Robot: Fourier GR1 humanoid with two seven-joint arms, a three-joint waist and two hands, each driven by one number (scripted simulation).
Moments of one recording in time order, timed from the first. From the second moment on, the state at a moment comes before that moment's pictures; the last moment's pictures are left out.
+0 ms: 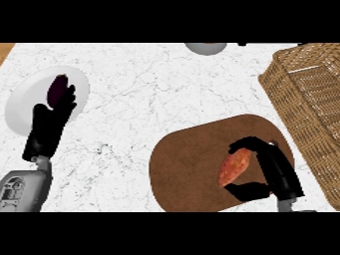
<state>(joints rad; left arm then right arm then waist) -0.22 0.21 0.06 -1.40 -0.11 0.00 0.24 0.03 -0.12 0.18 -1.60 0.72 0.03 0.03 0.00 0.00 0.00</state>
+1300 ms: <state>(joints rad) -0.21 0.20 0.07 -1.38 -0.12 -0.01 0.22 -0.18 -0.04 0.38 -1.83 1.01 0.32 0.40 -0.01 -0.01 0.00</state>
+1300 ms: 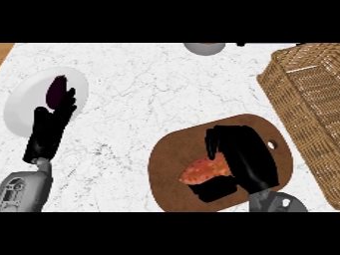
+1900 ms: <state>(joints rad) -0.23 0.20 0.08 -1.37 -0.12 -0.01 0.24 -0.48 0.00 0.18 -2.26 0.69 0.44 0.87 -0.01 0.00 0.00</state>
